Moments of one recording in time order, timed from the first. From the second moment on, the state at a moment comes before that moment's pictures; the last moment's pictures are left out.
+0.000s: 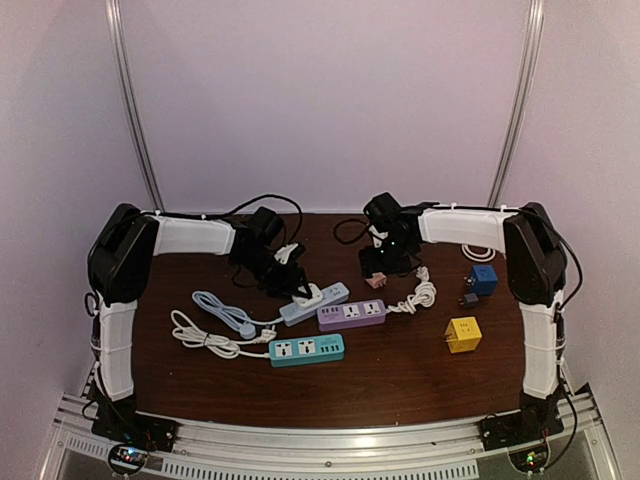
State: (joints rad) left arm -0.60 2.13 1.51 -0.51 0.50 -0.33; right arm 0.61 2.10 1.65 -0.65 0.10 0.37
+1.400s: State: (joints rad) left arm -0.60 2.05 1.43 -0.43 0.49 -0.36; right arm 0.68 2.11 1.45 -0.18 -0.38 0.71
